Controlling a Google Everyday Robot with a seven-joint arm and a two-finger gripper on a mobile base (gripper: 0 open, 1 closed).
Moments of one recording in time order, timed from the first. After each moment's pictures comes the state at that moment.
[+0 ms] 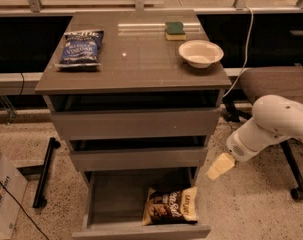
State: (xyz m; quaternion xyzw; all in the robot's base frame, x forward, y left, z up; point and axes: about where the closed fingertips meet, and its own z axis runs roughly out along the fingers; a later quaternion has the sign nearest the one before) arm 0.510 -0.239 0.614 -0.38 0.91 0.13 0.11
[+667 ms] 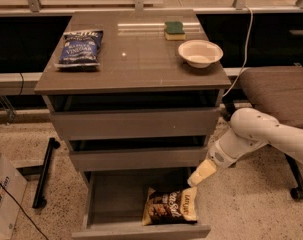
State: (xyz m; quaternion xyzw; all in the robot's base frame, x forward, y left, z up) arm 0.520 -0.205 0.541 -0.35 0.91 0.19 0.07
